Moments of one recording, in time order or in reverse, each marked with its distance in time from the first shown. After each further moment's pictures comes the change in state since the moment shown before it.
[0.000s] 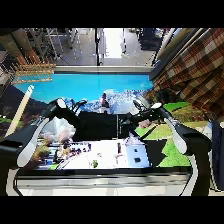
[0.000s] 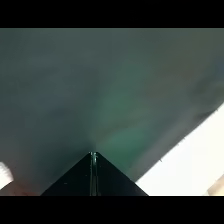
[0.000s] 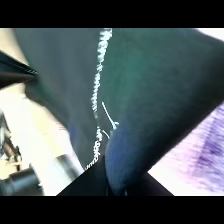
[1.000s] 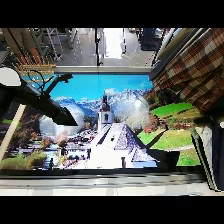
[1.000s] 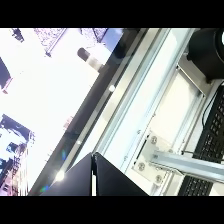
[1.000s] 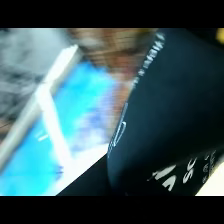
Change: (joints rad) left arm 0.028 0.490 0.093 -0.209 -0.478 0.000; right arm -1.101 0.549 0.389 -0.211 0.149 0.497
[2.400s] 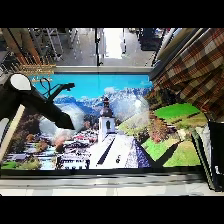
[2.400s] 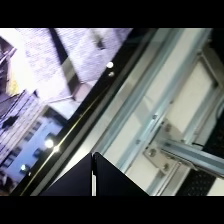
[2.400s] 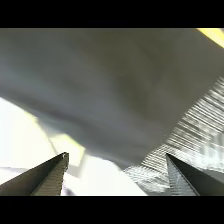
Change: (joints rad) left arm 0.032 -0.048 -0.049 0.190 -0.002 -0.089; right arm -0.192 0.087 -0.381 -0.538 0.267 -0.144
